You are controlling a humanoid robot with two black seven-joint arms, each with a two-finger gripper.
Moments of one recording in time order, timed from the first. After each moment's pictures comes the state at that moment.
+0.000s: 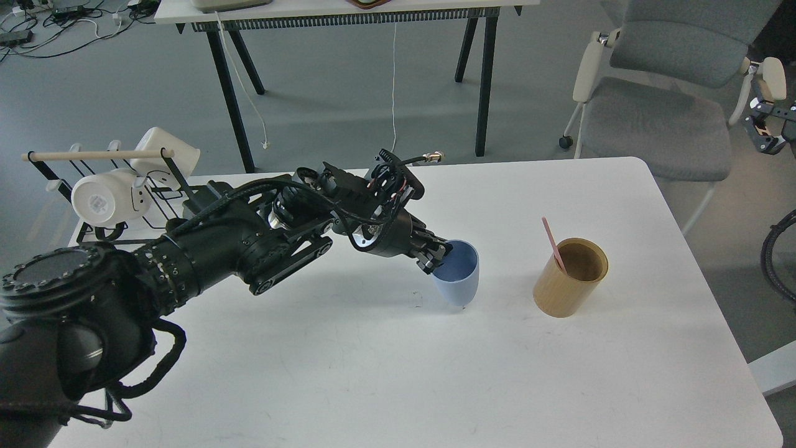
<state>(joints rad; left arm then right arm) -1.06 -0.04 -0.32 -0.69 2.17 -0.44 -0.49 0.63 -0.68 0.87 0.67 -0.11 0.49 0.49</state>
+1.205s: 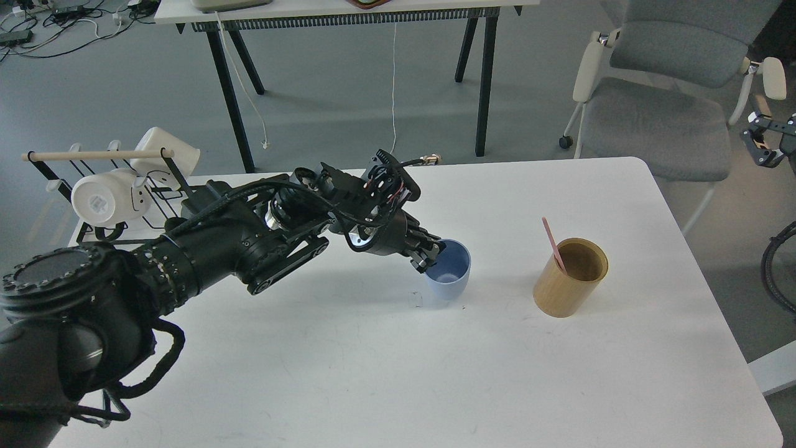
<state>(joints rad) -1.05 -0.04 -0.31 -0.67 2.18 -0.43 -0.49 0.60 -0.68 0.87 0.67 -0.11 0.49 0.49</state>
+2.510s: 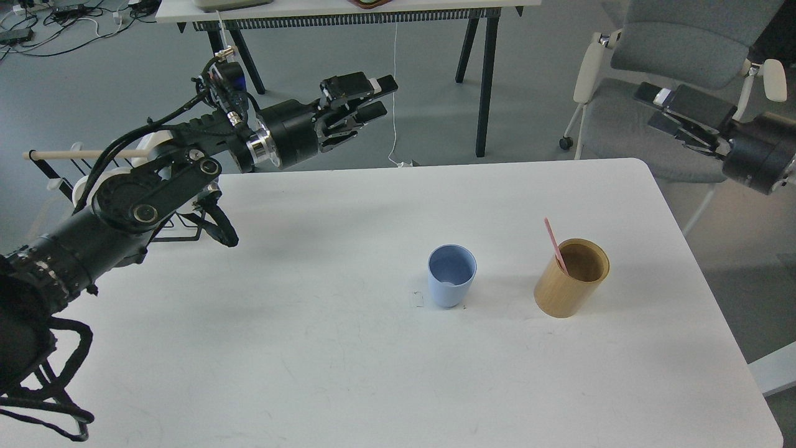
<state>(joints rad) -0.98 0.29 -0.49 -0.78 0.82 -0.47 -0.49 0.67 -0.99 0.68 1.26 -1.21 0.21 0.49</state>
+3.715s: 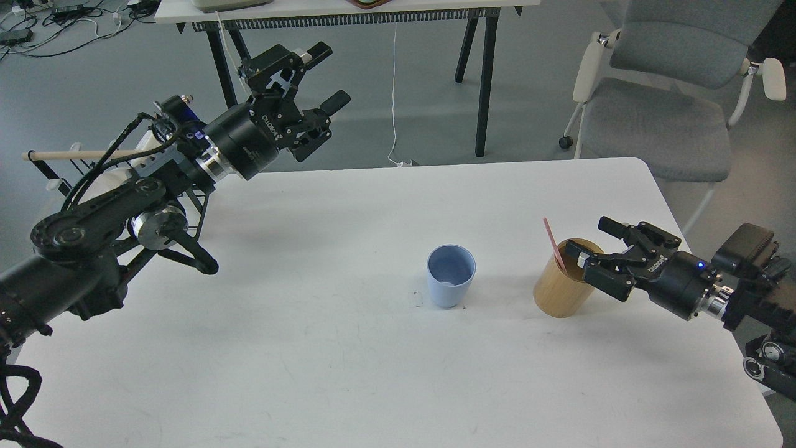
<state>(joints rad) -0.83 0.42 -0.55 -1.00 0.47 -0.49 -0.49 0.51 -0.84 0.33 1.22 -1.72 -0.45 0.49</state>
